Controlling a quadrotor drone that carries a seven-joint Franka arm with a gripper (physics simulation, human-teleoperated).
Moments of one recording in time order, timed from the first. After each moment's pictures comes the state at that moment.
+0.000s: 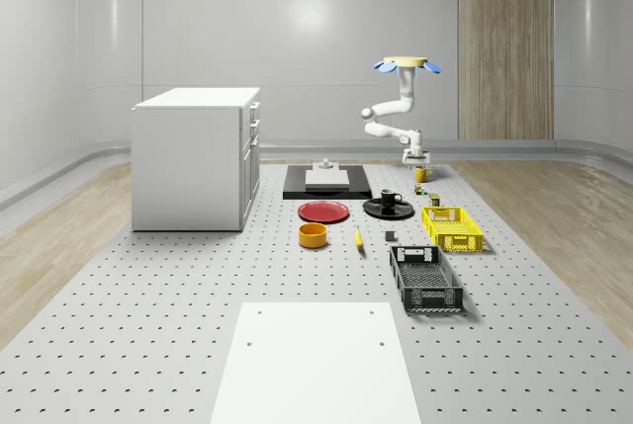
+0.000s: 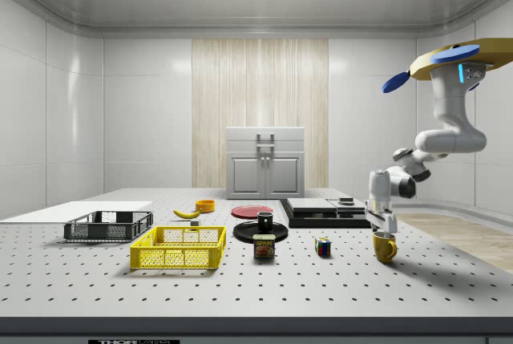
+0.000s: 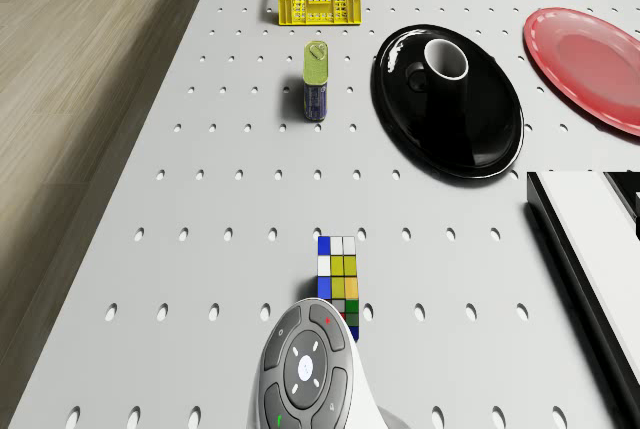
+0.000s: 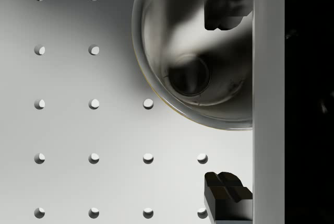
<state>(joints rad) -1.25 -1.32 0.90 -2.63 -2.27 1.65 1.63</state>
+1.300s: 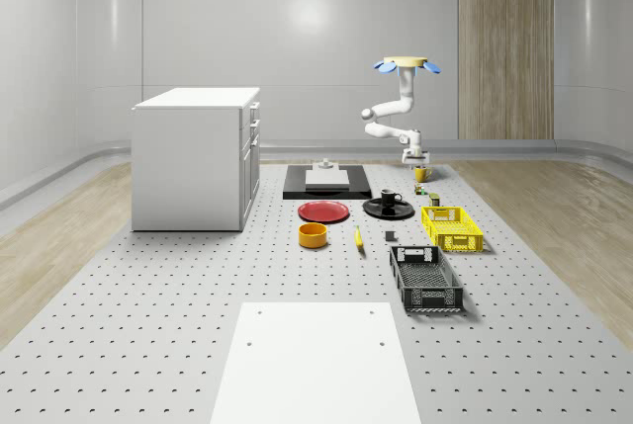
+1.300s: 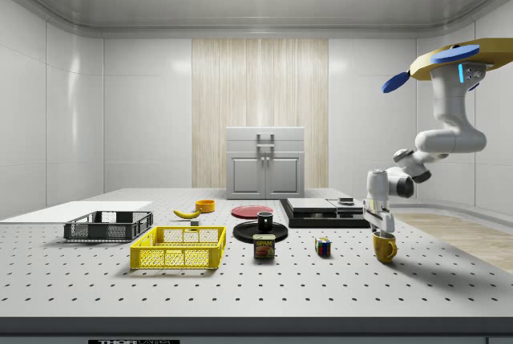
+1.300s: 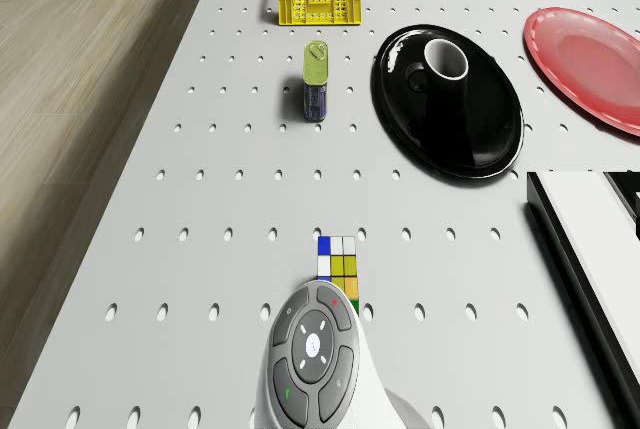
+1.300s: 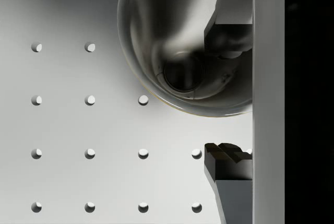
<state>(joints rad) -1.23 -1.30 0.92 -2.62 -2.26 1.63 1.61</state>
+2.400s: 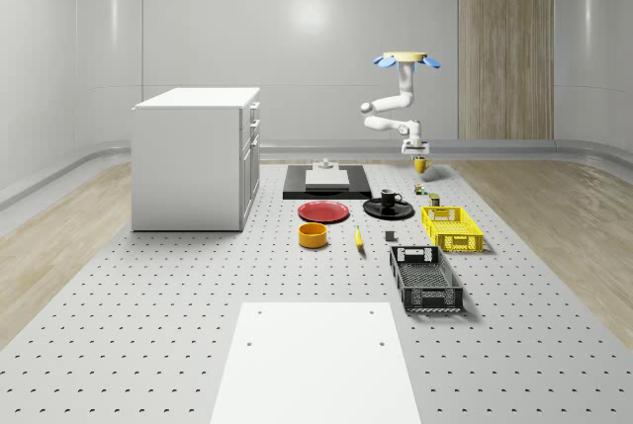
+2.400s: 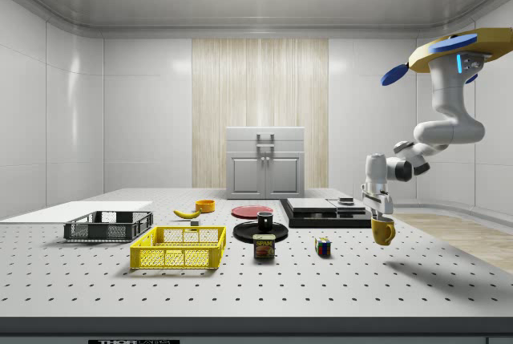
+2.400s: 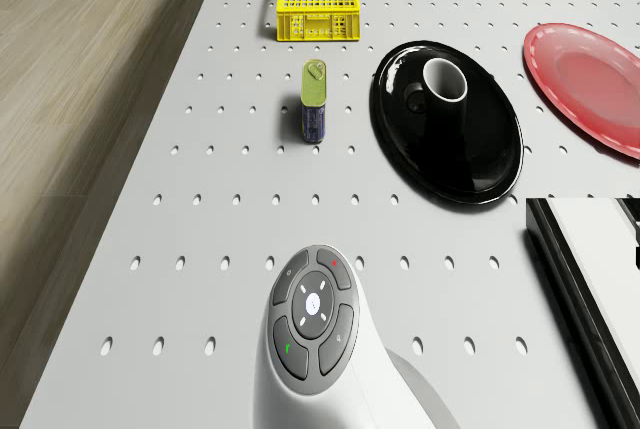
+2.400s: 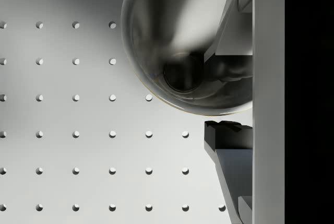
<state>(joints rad) -1.21 -1.31 0.99 -2.68 -2.20 1.57 1.61</state>
